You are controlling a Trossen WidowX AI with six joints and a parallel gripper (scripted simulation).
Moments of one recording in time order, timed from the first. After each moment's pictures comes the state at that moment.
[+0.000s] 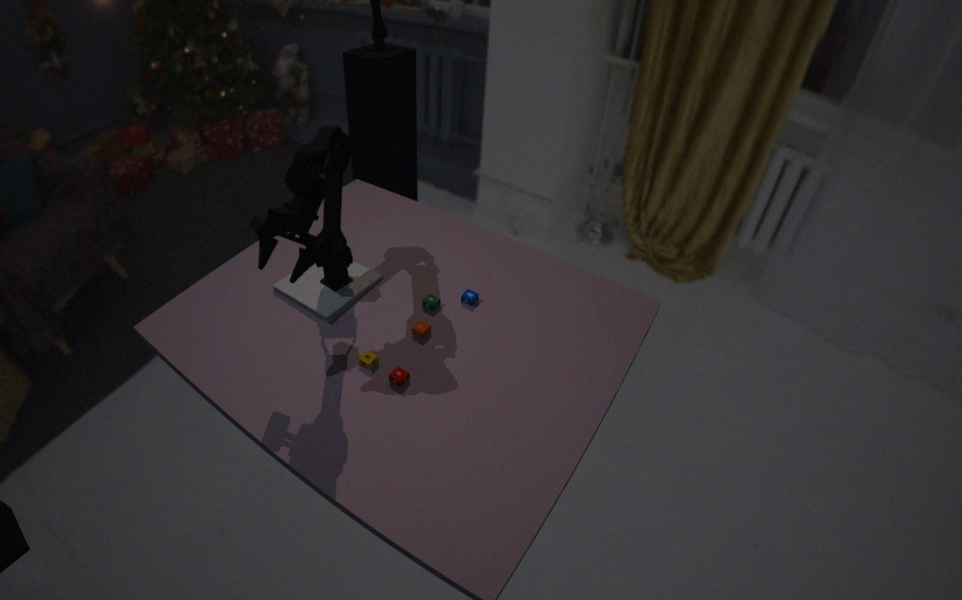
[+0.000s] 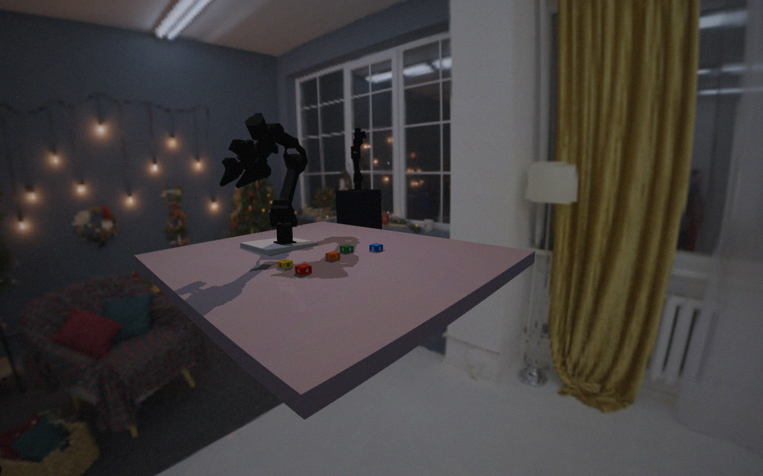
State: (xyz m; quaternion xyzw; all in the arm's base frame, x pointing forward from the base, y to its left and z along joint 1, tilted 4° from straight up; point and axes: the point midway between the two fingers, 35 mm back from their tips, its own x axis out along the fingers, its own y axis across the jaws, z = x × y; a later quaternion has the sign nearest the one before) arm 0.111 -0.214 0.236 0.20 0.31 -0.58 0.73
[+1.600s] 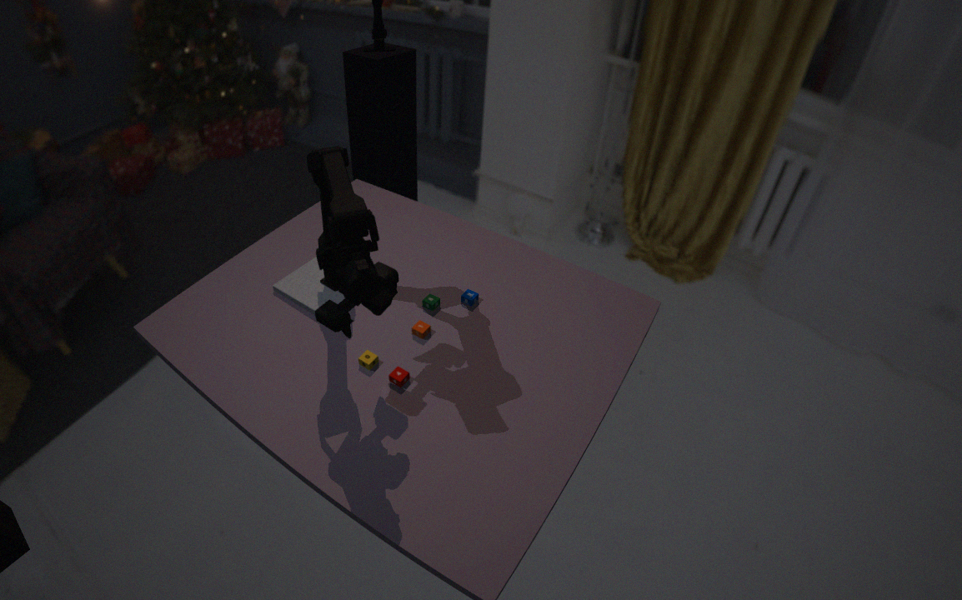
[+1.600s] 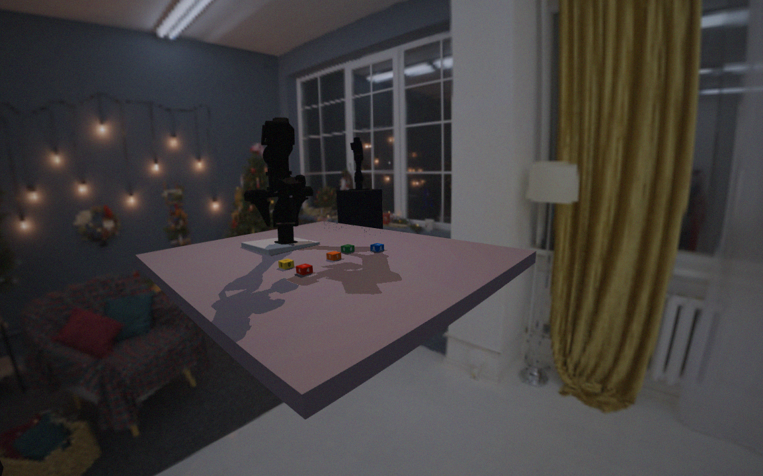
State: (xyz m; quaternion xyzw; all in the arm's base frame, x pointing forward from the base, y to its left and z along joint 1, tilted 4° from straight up) arm 0.264 -0.147 0.140 -0.01 0.71 0.04 0.71
